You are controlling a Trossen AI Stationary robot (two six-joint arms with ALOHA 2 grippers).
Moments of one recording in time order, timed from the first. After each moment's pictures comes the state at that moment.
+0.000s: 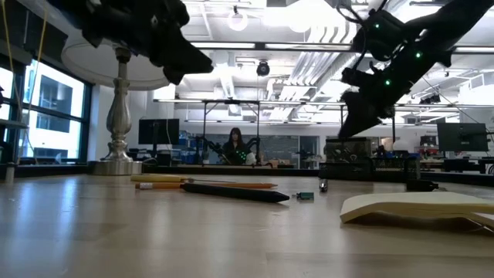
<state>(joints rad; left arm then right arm) 0.31 1.16 0.61 0.16 0.20 -0.01 -0.28 1.16 0.50 -0.13 0.44 0.23</state>
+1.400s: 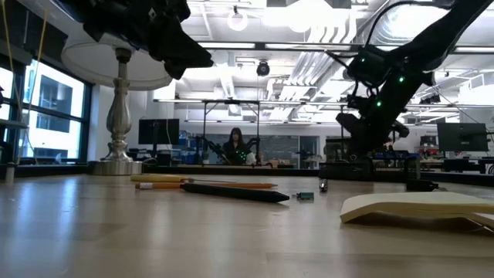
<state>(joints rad) 0.31 1.15 0.66 0.08 0.22 0.02 -0.58 1.29 0.50 -0.08 0.34 0.39</state>
